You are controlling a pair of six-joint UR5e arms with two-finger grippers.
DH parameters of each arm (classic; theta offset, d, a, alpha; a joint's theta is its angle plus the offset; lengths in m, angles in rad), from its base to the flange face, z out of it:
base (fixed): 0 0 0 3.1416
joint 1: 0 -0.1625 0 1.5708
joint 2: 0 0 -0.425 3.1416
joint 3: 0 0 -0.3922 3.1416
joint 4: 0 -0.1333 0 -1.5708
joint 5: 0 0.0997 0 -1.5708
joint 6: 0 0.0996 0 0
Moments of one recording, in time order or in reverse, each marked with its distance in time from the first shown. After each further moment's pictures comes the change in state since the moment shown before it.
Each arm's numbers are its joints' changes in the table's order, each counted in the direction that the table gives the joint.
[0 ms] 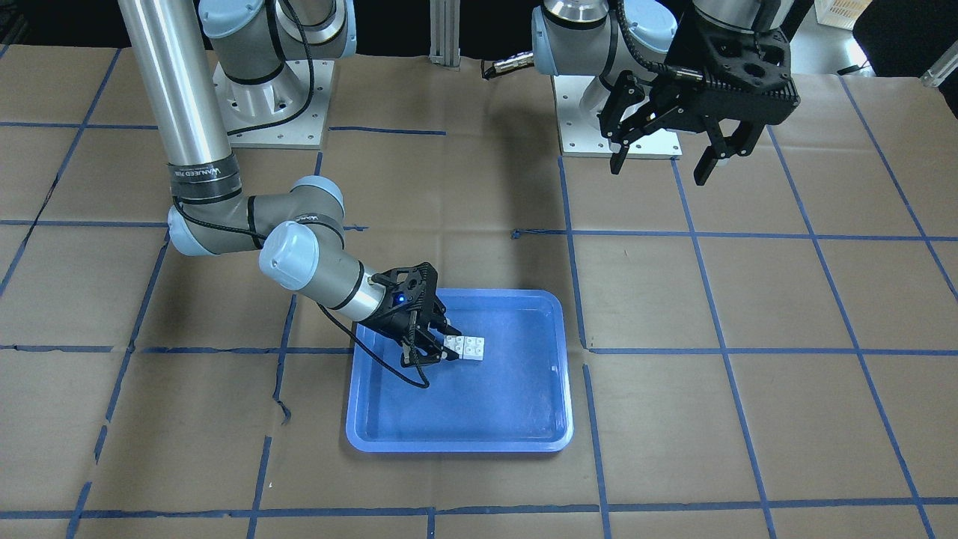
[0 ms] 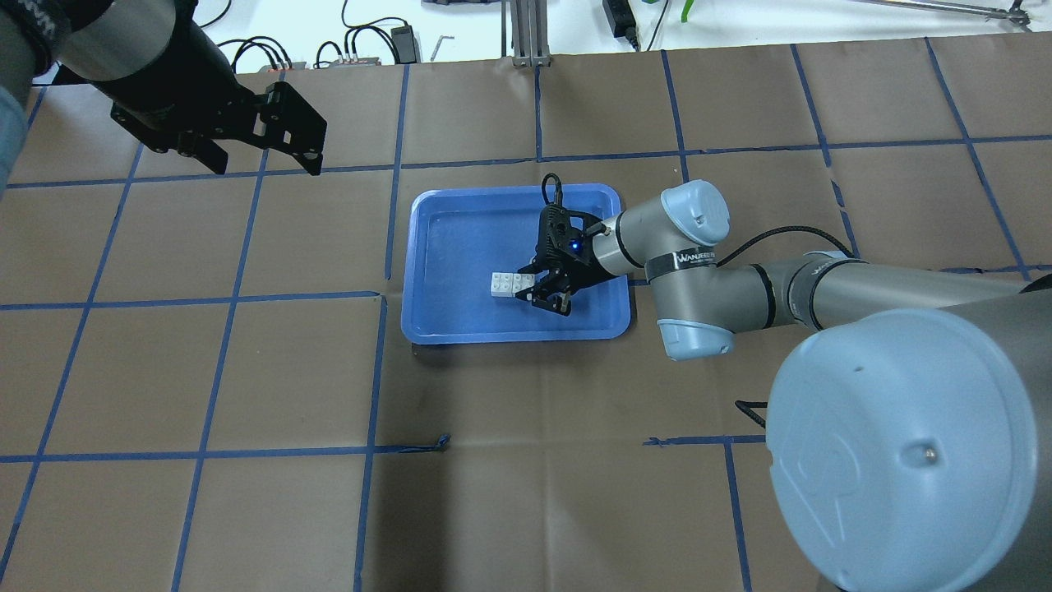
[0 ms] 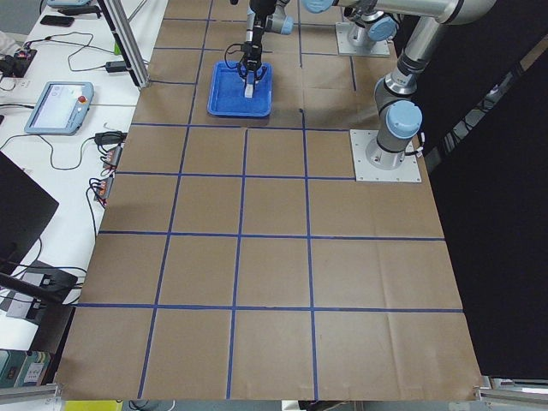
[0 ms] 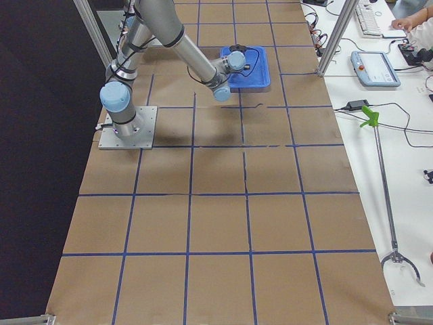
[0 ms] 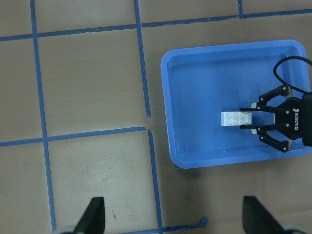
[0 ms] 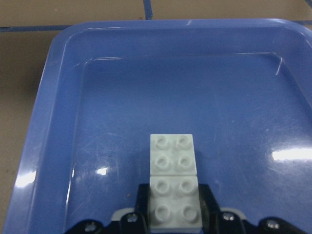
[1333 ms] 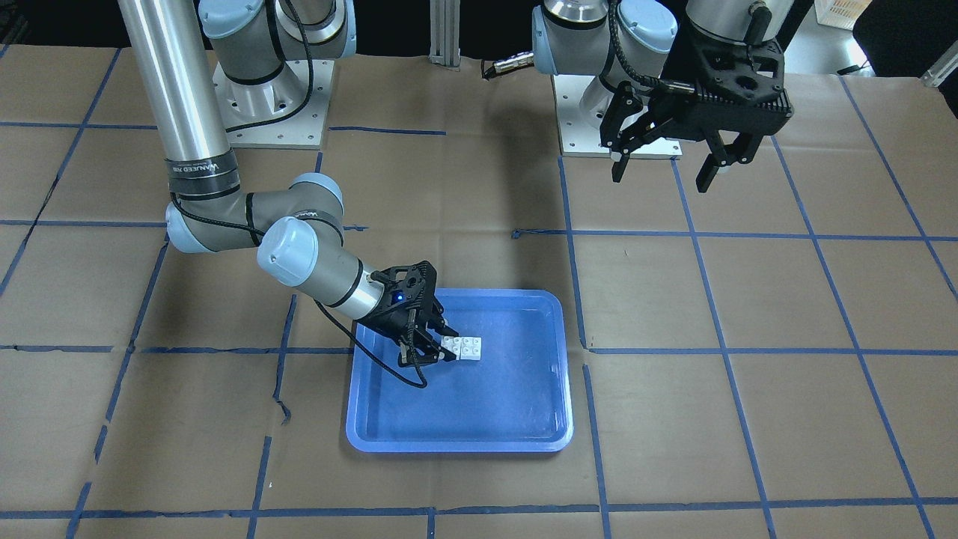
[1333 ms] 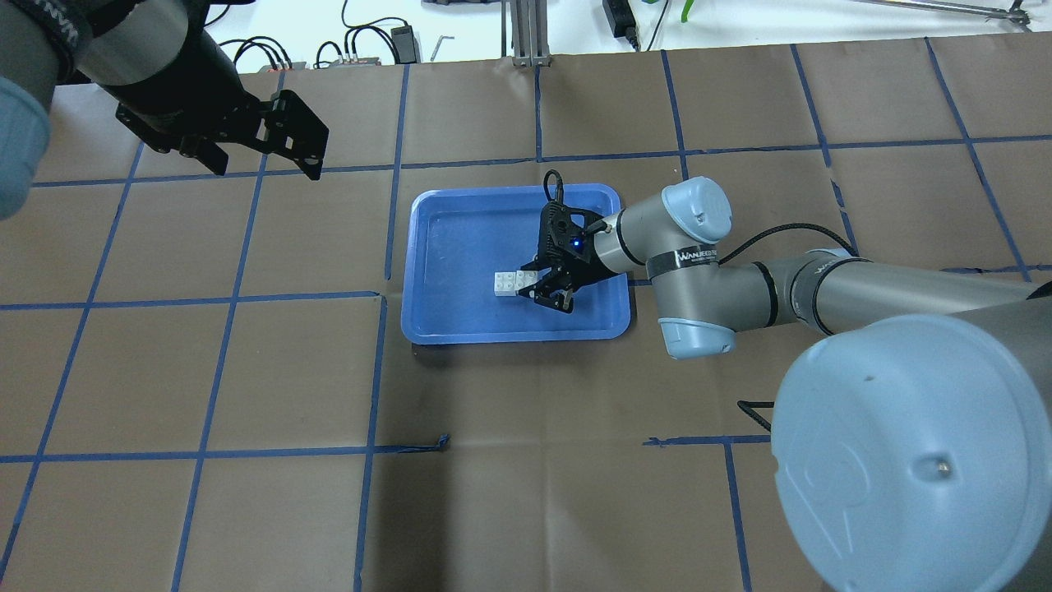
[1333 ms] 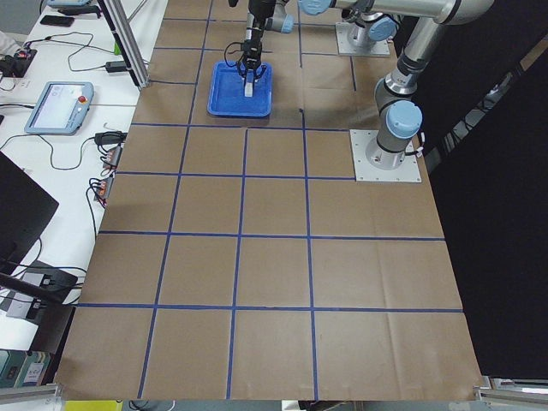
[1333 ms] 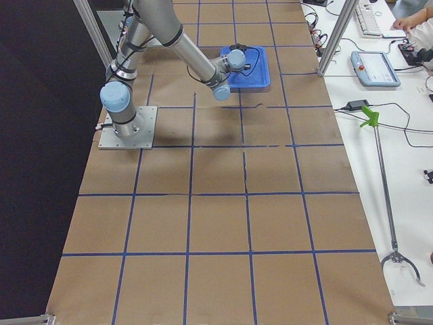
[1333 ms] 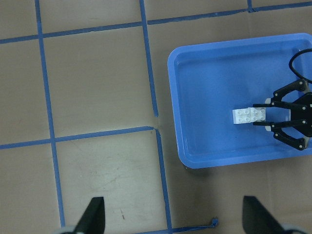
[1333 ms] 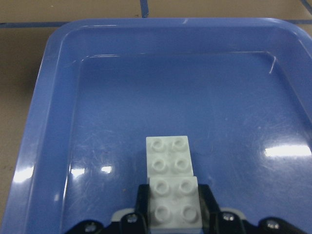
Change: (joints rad) left arm 0.010 0.010 -0.008 -0.019 0.031 0.015; right arm 0.000 0.017 0.003 0.000 -0.017 0.000
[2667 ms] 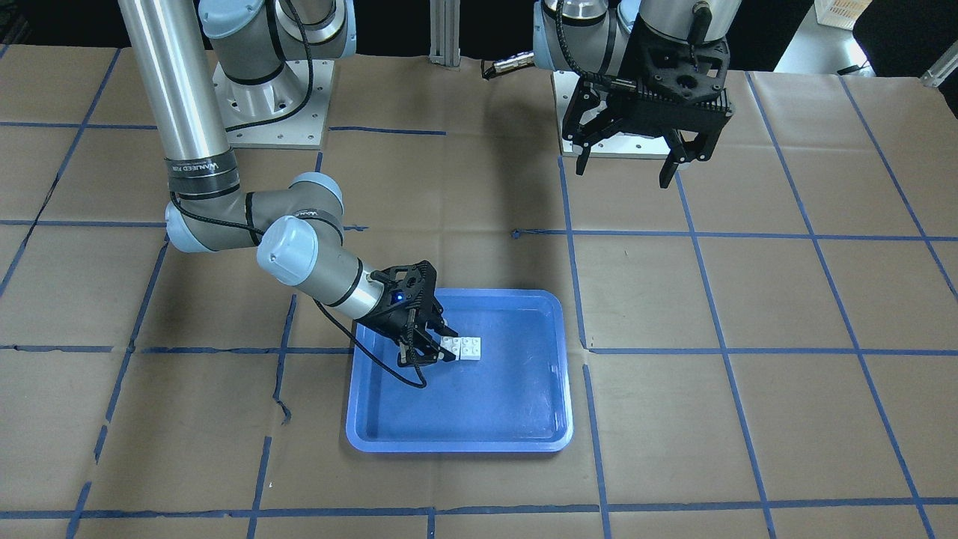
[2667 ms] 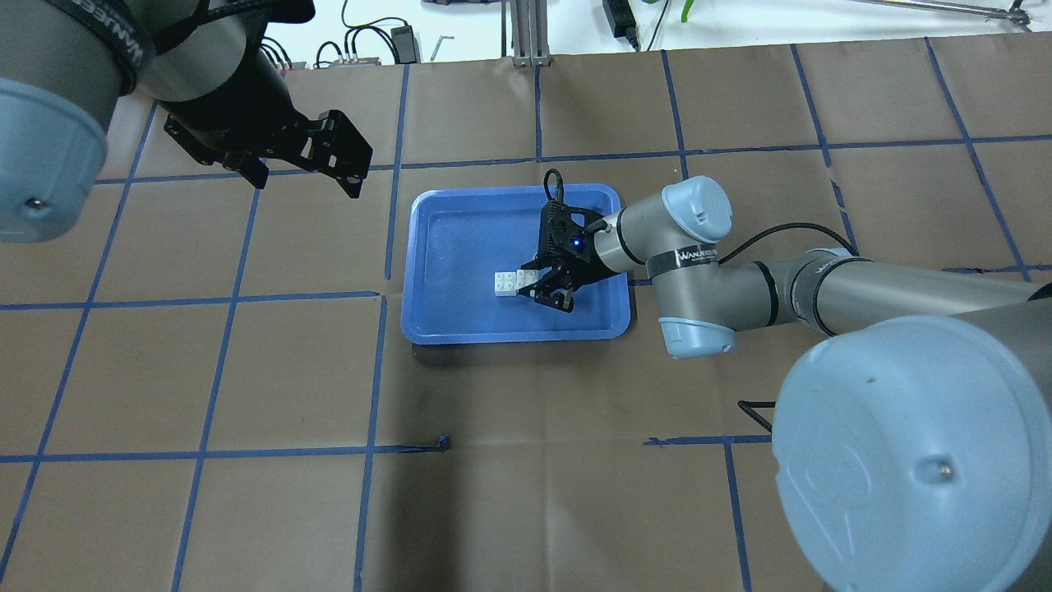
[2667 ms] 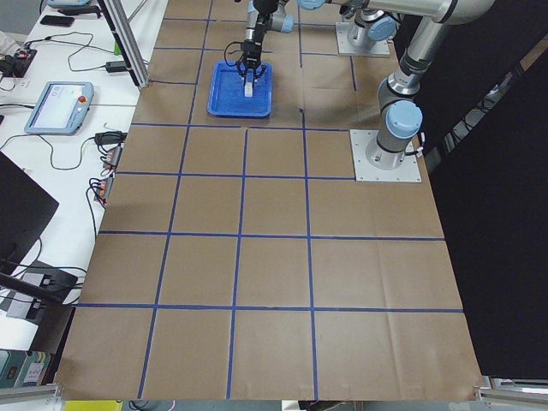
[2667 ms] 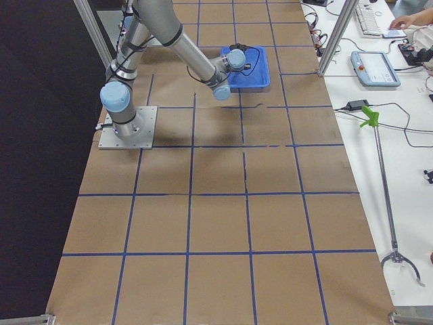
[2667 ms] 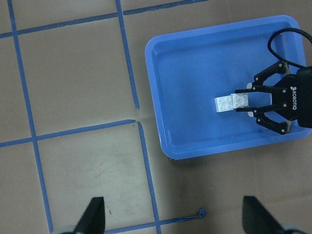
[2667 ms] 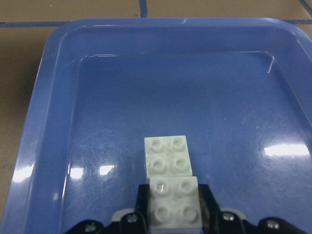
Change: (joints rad) left arm 0.077 0.010 -0.005 0.009 0.013 -0.027; right arm 0.000 0.004 0.000 0.000 -0.009 0.001
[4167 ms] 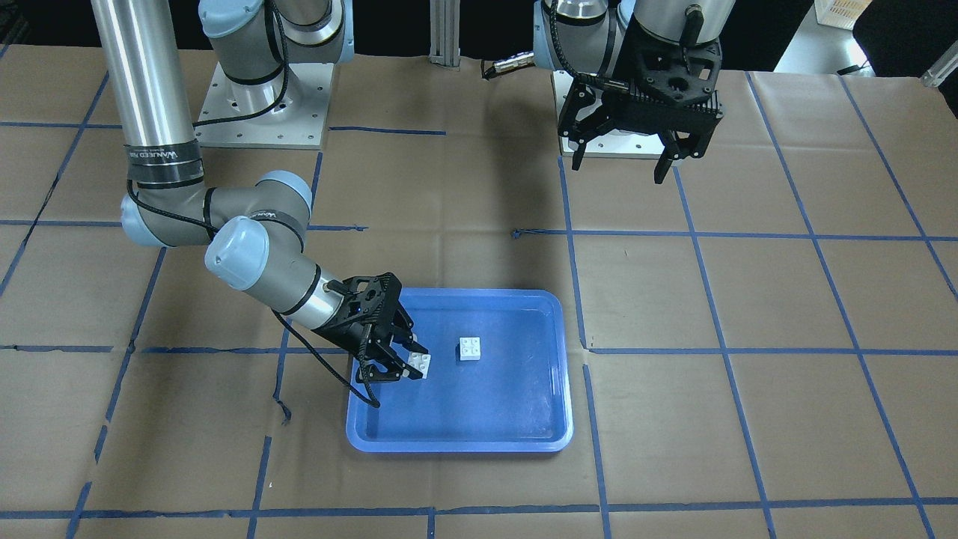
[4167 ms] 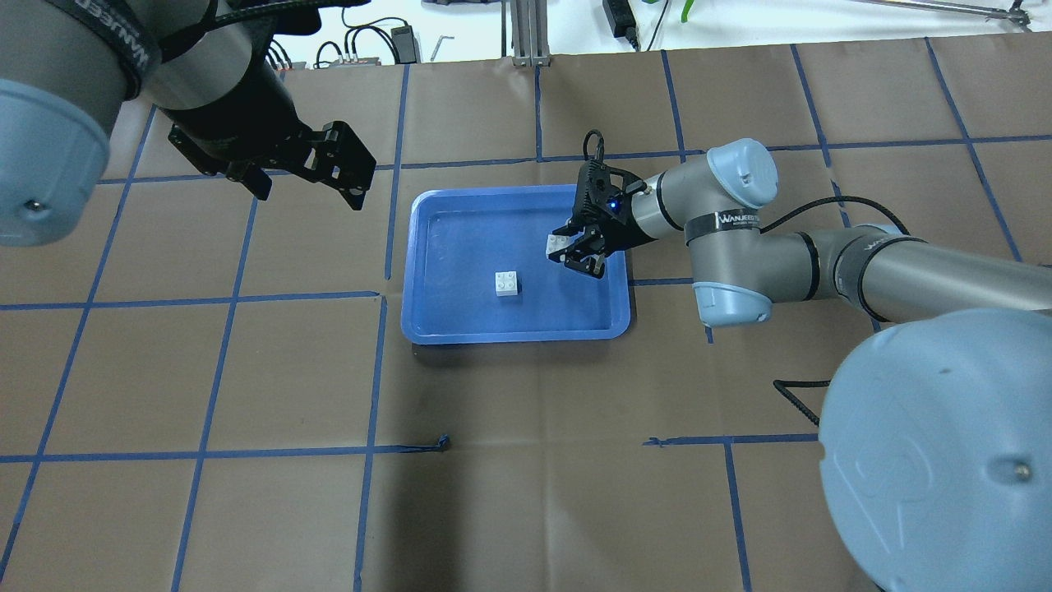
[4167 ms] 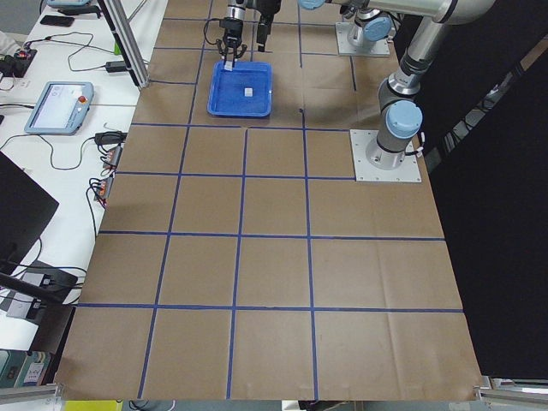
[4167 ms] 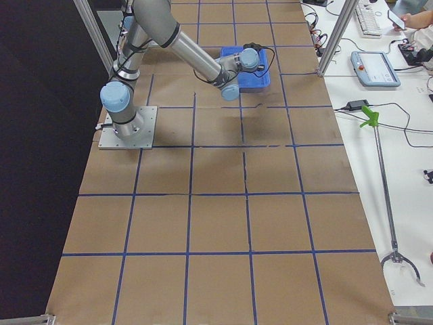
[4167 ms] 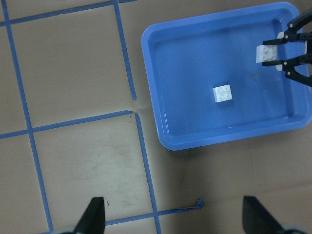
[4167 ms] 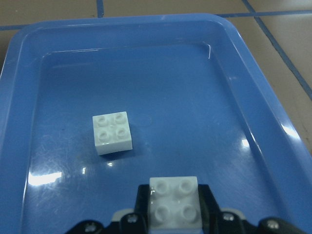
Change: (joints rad) left arm 0.005 -0.001 -0.001 0.036 0.000 0.000; right arm 0.079 0.046 -0.016 -0.058 0.001 -0.002
